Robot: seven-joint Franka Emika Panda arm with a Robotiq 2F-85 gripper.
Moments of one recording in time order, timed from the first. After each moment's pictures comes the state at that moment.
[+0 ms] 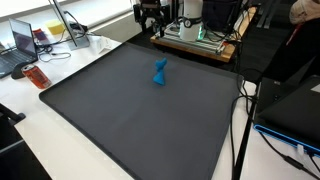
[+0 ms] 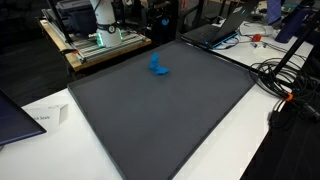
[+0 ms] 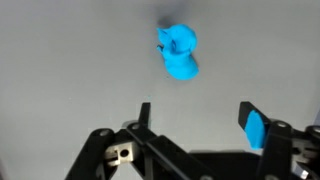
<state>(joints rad) 0.96 0.53 -1.20 -1.88 -2.51 4.22 2.61</state>
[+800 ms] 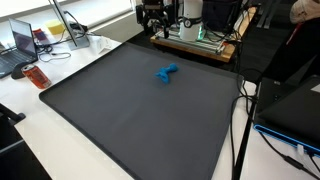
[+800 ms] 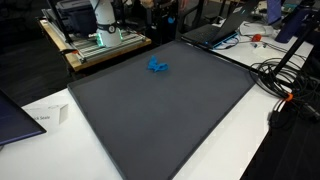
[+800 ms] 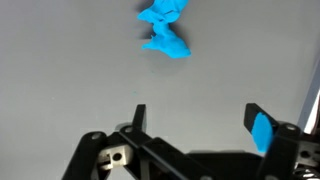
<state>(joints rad) 0.91 0.52 -1.10 -1.84 -2.51 4.21 2.70</state>
